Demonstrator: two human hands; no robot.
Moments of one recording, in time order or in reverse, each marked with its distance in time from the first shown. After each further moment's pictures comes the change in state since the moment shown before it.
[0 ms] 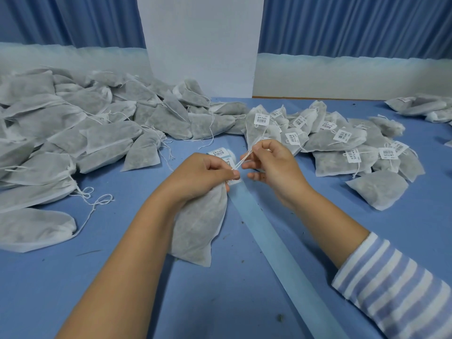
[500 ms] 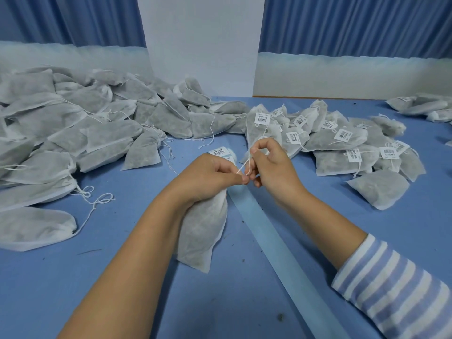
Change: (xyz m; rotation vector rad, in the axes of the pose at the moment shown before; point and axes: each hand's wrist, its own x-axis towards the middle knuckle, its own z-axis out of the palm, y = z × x) left_hand 0.003 0.002 0.012 0.015 -0.013 0.041; right_hand 0.002 0.012 0.000 -0.221 -0.008 -0.125
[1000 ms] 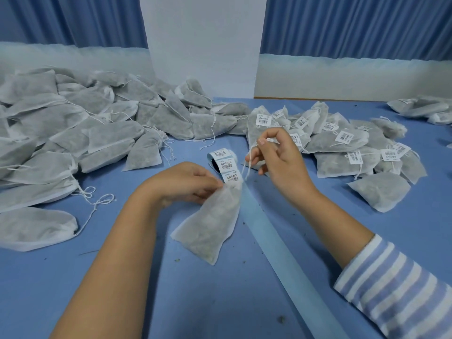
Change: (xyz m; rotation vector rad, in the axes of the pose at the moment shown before) left_hand -0.005 -0.018 -0.036 -0.121 -0.185 -0.283; right_hand 0.003 -0.007 -0.013 0.016 -0.047 -0.215
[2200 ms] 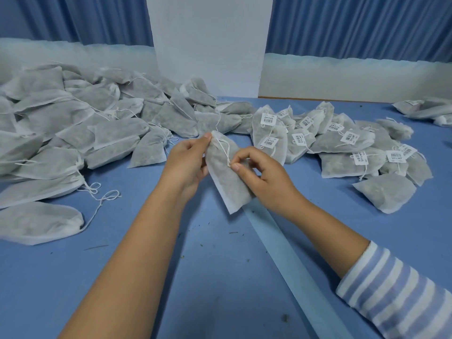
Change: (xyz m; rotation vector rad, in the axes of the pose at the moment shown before) left_hand 0.011 0.016 0.014 -0.696 0.450 0.249; right_hand -0.016 0.003 0.021 -0.300 -0.221 -0.189
